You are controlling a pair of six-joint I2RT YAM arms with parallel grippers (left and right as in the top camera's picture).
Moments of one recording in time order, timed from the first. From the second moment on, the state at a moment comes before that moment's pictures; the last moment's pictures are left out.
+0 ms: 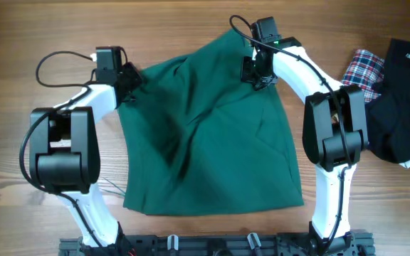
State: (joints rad) left arm 0.00 2.04 1.16 -0.03 0.05 -0.59; right arm 0.26 2.27 1.72 -0.72 -0.05 0.35
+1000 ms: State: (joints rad) left arm 0.06 2.11 1.46 -0.38 0.03 -0.41; right arm 0.17 2.27 1.72 -0.84 0.07 0.51
